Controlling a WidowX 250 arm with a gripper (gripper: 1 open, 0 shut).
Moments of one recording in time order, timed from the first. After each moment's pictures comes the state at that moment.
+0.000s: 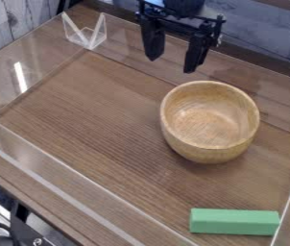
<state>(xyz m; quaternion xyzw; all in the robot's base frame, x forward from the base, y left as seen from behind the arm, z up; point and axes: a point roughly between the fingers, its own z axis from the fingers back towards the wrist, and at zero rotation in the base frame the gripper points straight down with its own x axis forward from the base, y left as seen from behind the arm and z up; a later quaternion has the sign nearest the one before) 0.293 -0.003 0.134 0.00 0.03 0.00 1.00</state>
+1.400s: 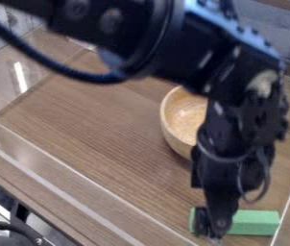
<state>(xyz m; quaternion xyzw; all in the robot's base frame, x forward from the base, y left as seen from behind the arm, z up) 0.179 -0.112 0.070 0.03 -0.04 -0.50 0.86</state>
